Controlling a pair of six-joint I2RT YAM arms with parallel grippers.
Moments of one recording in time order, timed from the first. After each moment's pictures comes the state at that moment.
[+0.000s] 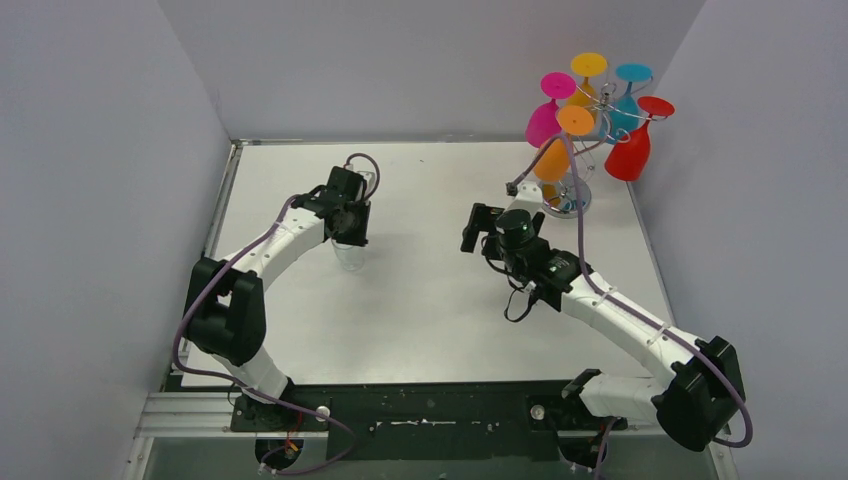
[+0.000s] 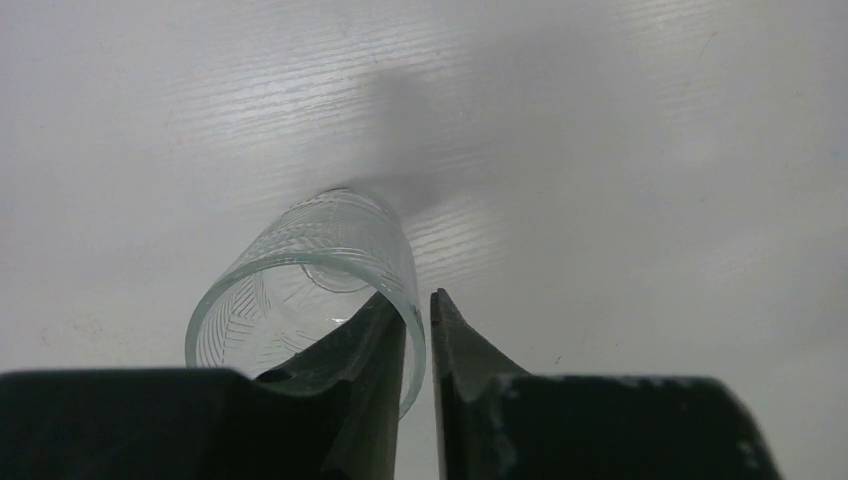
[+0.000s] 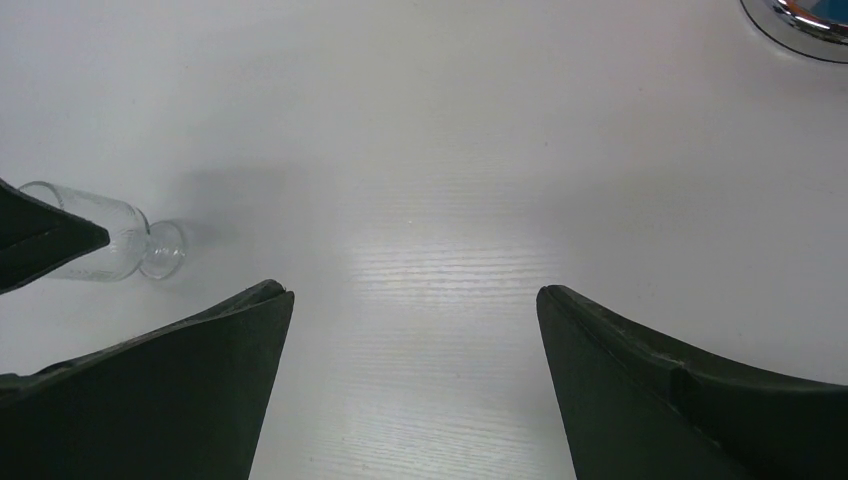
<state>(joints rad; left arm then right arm) -0.41 1.67 1.25 -0.58 -0.05 -0.22 0.69 1.19 0.89 -0.23 0.41 0.54</state>
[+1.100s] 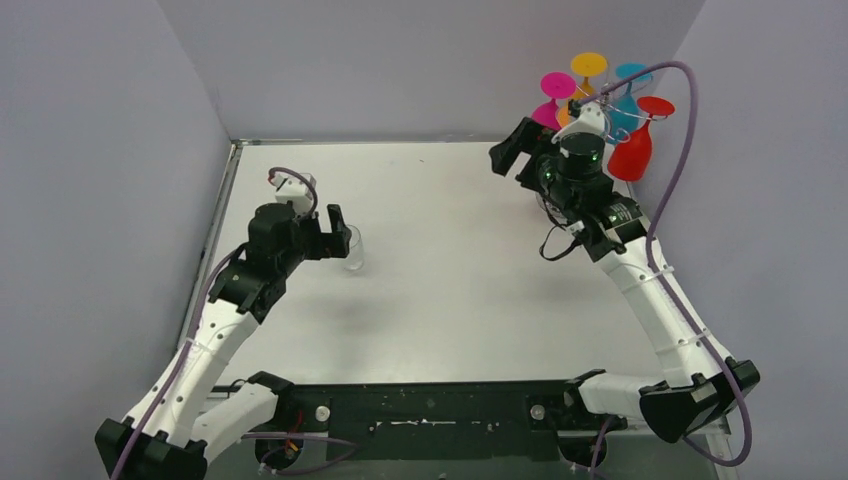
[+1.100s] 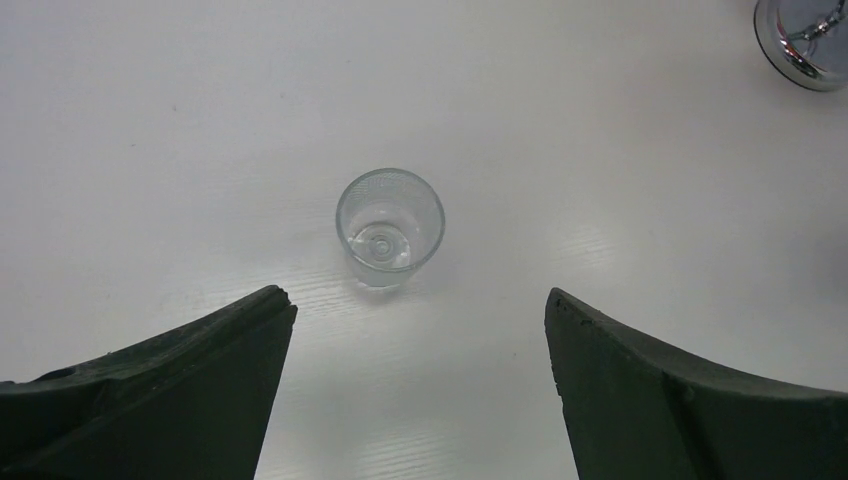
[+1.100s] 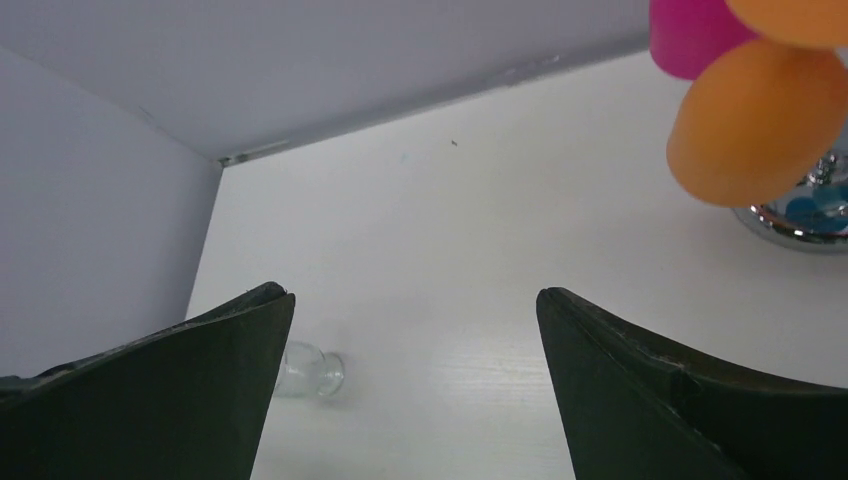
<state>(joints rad) -0.37 0.99 0.95 -0.43 -0.07 -0.28 0.43 1.24 1.39 -0.49 0.15 0.58</state>
